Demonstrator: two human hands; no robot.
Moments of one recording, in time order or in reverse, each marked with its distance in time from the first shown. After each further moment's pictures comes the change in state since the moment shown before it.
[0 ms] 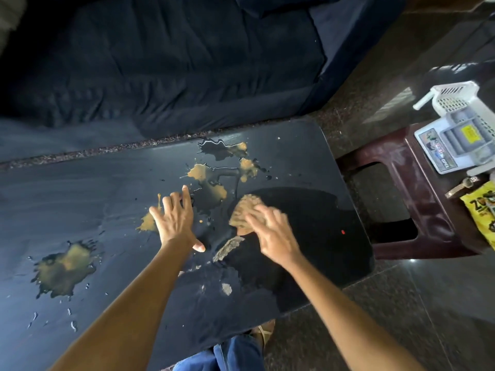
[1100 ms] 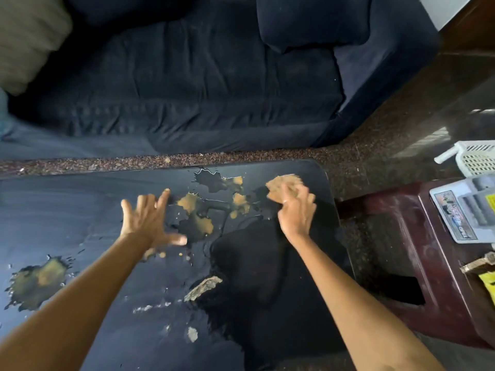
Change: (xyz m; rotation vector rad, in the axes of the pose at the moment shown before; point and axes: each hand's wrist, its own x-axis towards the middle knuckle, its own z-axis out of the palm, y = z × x) left_hand 0.043 -0.020 -0.047 0.035 -0.025 -0.044; right_hand 0.117 0.103 -0.024 -0.028 -0.036 0.541
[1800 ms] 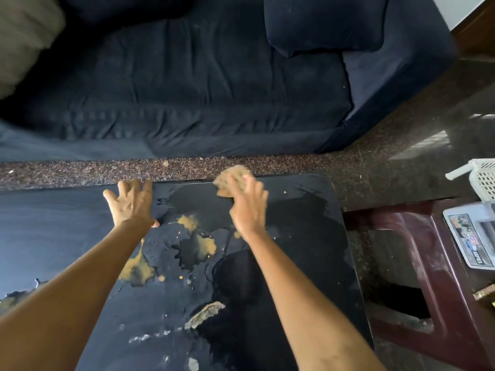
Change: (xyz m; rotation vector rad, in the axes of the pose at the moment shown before) left_hand 0.063 -0.025 -0.024 -0.113 0.071 -0.205; right_hand 0.031 -0.112 0.033 0.068 -0.094 -0.291
